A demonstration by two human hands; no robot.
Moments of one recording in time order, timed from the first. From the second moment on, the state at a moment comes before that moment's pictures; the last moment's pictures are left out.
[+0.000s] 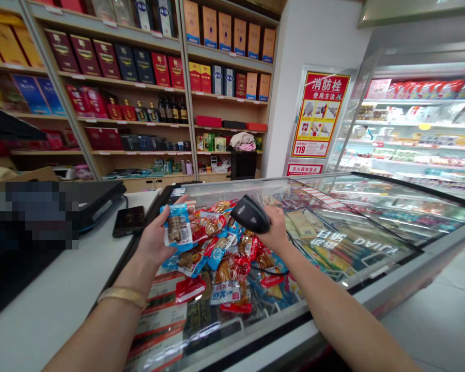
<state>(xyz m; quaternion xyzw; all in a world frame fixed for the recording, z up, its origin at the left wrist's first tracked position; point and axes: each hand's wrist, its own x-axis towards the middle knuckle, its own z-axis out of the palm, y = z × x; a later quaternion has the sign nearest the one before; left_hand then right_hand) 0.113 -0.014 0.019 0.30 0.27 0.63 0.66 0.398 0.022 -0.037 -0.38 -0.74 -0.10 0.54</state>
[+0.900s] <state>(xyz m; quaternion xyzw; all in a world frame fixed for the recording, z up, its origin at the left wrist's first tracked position) 0.128 -0.015 0.016 0.39 0.37 0.62 0.56 0.378 -0.002 -0.025 -0.28 -0.88 -0.08 0.37</state>
